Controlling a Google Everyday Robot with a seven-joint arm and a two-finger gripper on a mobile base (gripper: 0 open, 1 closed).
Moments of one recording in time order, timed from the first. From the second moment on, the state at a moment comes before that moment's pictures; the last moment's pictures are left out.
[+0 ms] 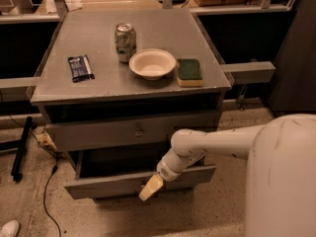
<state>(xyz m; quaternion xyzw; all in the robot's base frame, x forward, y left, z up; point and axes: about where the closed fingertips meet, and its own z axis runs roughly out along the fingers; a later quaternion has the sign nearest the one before) 0.508 0.002 0.455 -0.41 0.88 0.23 0.07</state>
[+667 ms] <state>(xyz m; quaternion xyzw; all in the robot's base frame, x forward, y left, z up) 0.510 0.002 0.455 -0.41 0.88 0.23 0.07</state>
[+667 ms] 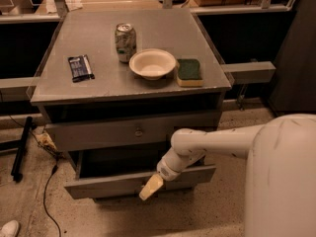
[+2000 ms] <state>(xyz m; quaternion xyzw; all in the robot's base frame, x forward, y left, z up) 0.511 0.002 0.457 -0.41 0.88 0.23 0.06</state>
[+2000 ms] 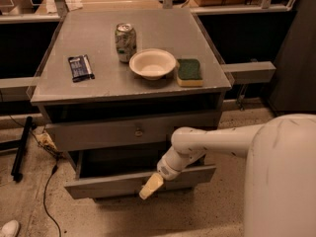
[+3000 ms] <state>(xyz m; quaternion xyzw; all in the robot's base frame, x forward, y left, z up) 0.512 0.002 0.458 -0.41 0.88 0.24 0.06</state>
